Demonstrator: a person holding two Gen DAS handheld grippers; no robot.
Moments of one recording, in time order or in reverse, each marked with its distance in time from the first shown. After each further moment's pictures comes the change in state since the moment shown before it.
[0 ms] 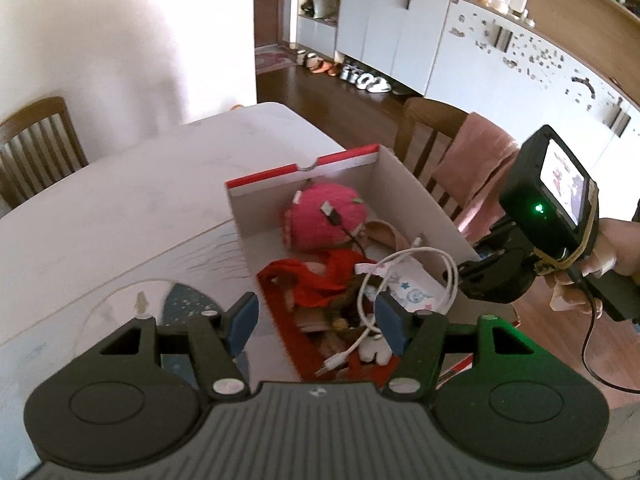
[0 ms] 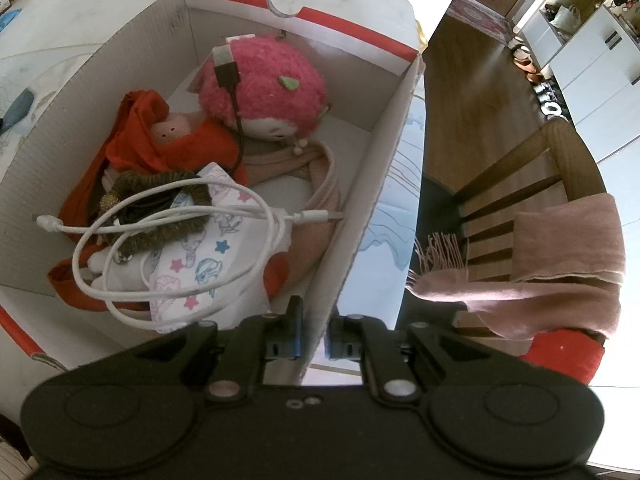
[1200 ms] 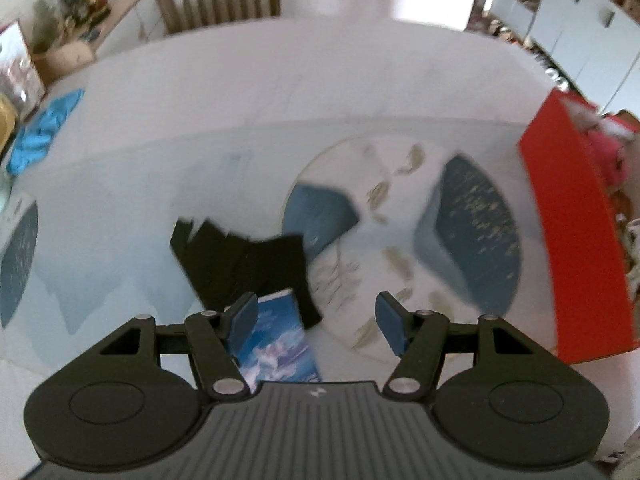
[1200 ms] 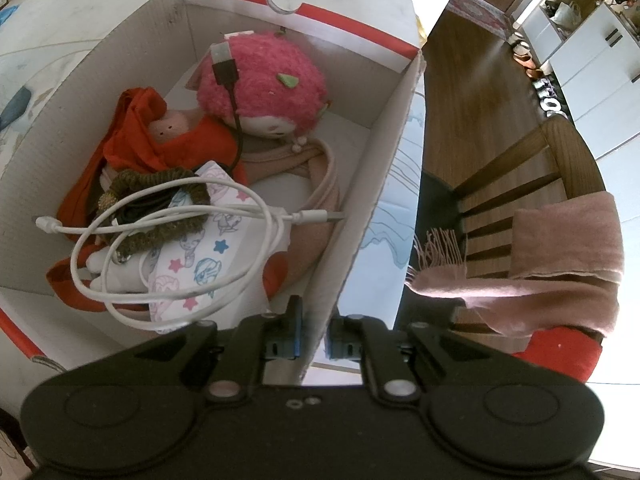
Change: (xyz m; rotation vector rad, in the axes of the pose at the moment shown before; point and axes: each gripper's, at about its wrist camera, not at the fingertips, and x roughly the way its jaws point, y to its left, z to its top) left arm 0.005 0.201 -0.135 -0.419 0.200 0.337; right arm 0.000 -0.001 0.003 0.002 0.017 -0.006
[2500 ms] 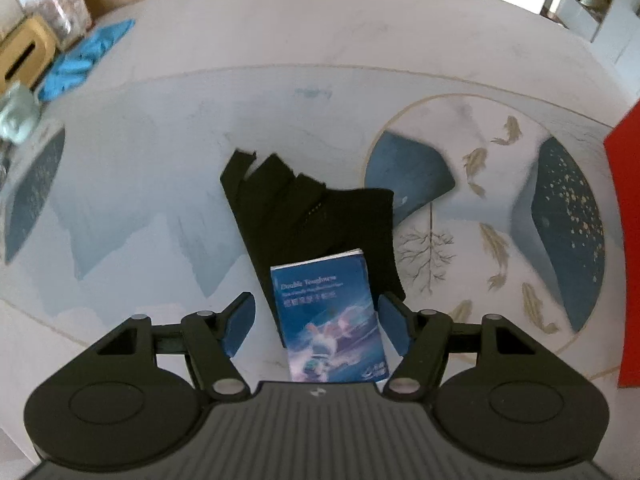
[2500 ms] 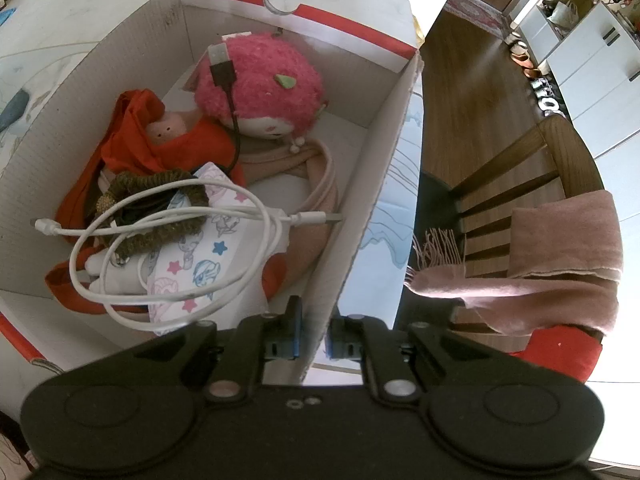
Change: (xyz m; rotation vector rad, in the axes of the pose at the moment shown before) left arm 0.046 0.038 -0.016 -0.151 0.083 0.103; right arm -0.003 -0.002 0.000 0.006 -0.001 -0.004
